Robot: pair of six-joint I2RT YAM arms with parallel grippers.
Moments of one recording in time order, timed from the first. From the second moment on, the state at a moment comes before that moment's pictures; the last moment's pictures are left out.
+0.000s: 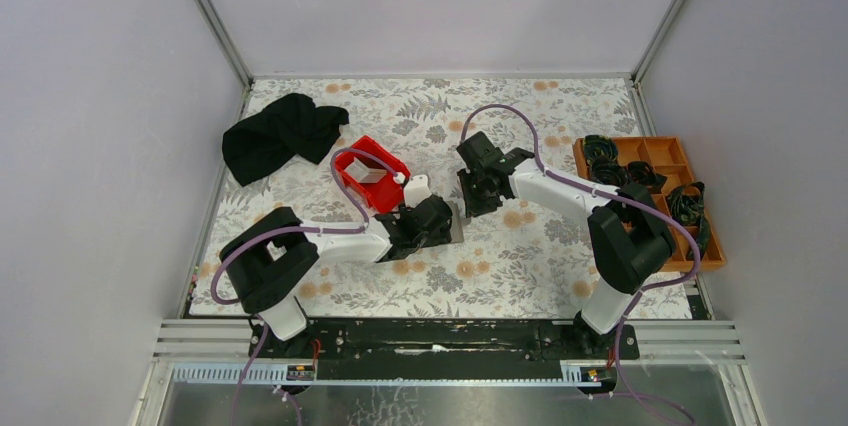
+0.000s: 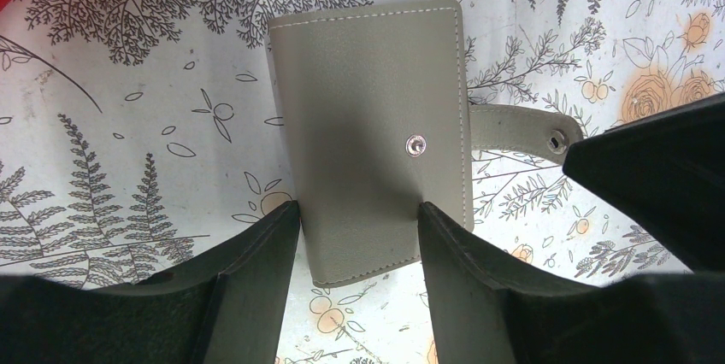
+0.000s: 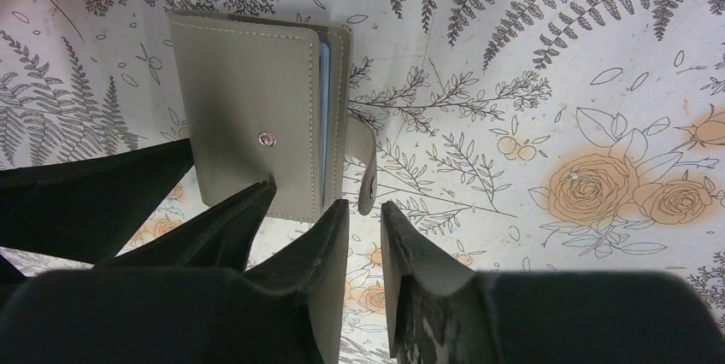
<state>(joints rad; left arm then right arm) -0.95 1.67 0.81 -0.04 -0.37 -0.97 0.66 1.72 1.19 -0.64 0.01 0.45</state>
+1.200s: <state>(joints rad) -0.95 1.66 0.81 -0.05 -0.37 -0.97 0.67 1.74 1.18 -0.62 -0.01 0.45</state>
